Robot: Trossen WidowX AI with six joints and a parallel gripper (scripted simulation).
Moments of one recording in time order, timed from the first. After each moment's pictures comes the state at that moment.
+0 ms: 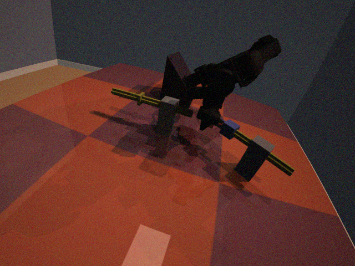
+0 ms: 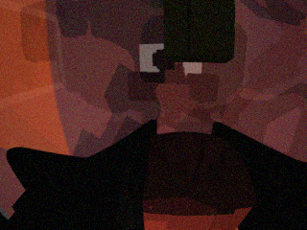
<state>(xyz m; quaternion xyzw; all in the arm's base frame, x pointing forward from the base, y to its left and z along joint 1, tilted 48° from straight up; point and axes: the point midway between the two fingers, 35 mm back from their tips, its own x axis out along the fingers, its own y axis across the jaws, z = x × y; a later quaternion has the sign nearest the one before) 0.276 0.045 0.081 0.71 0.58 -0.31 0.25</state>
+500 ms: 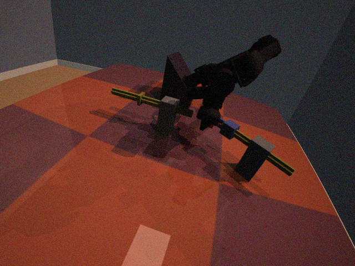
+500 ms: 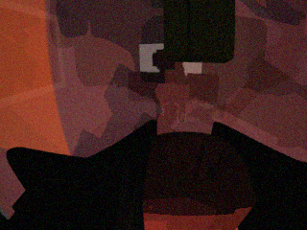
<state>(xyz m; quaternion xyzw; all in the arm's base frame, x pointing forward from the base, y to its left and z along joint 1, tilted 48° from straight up) 0.276 0.045 0.081 0.71 0.58 -0.31 0.25</state>
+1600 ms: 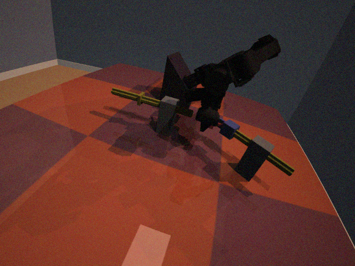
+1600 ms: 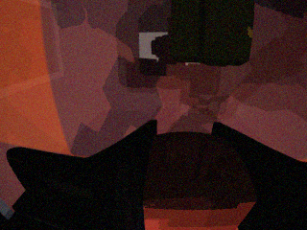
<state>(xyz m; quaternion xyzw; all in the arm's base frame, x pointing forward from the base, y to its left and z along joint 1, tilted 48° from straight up) 0.278 0.047 0.078 0.71 0.60 -0.28 0.23</state>
